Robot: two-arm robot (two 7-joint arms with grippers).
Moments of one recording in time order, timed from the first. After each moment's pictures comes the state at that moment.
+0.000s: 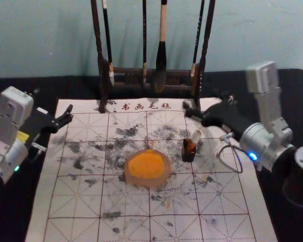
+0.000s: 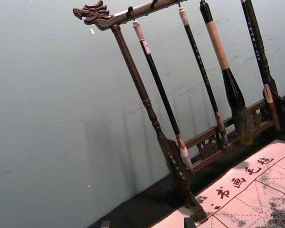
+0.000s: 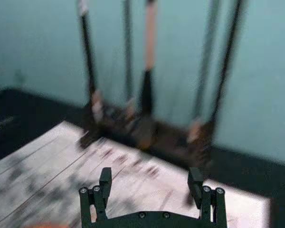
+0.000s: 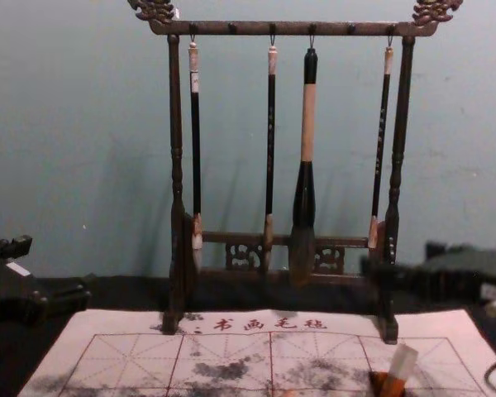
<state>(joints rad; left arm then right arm) -0.20 0.60 0.45 -1.41 -0.25 -0.12 0.03 0.17 0.36 -0.33 -1.58 0.35 0.21 0.22</state>
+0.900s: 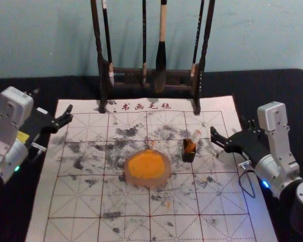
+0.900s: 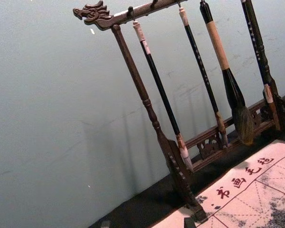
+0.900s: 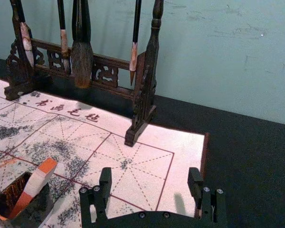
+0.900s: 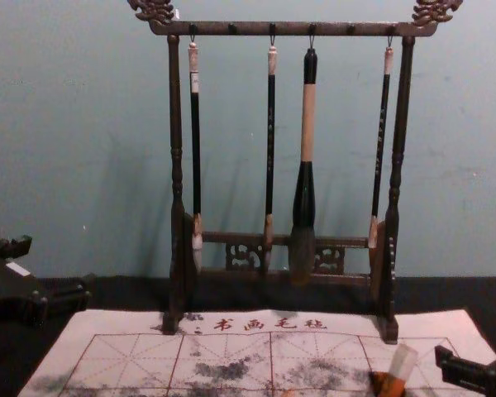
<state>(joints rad) -0.20 0.60 0.45 -1.41 -0.25 -0.12 0.03 0.10 0.31 -0.27 -1.35 0.19 -0.02 0.12</state>
